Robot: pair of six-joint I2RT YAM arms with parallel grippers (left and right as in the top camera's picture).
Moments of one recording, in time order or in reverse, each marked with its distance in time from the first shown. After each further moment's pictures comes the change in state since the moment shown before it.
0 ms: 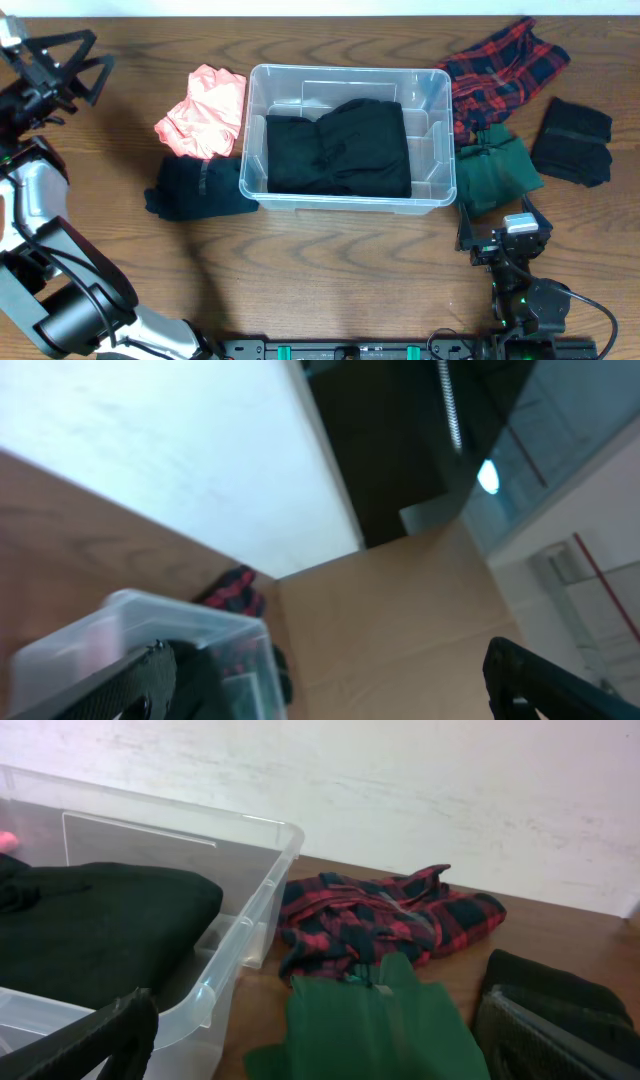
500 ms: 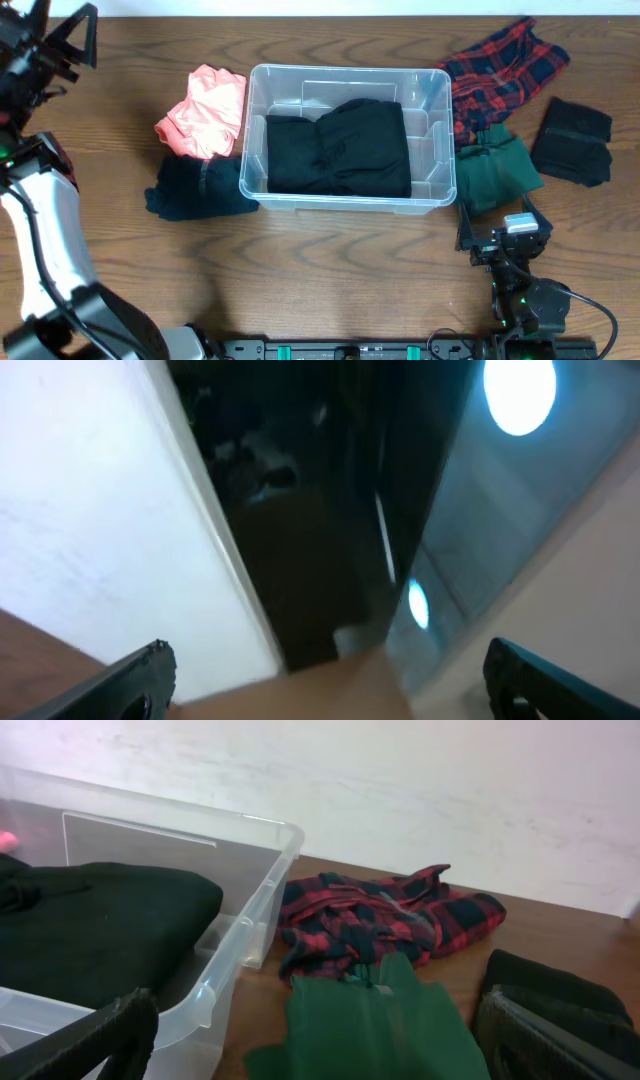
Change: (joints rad) left arm -0.090 -0.263 0.005 -0.389 -0.456 -0.041; right arm 0.000 0.000 0.000 0.000 0.000 0.000
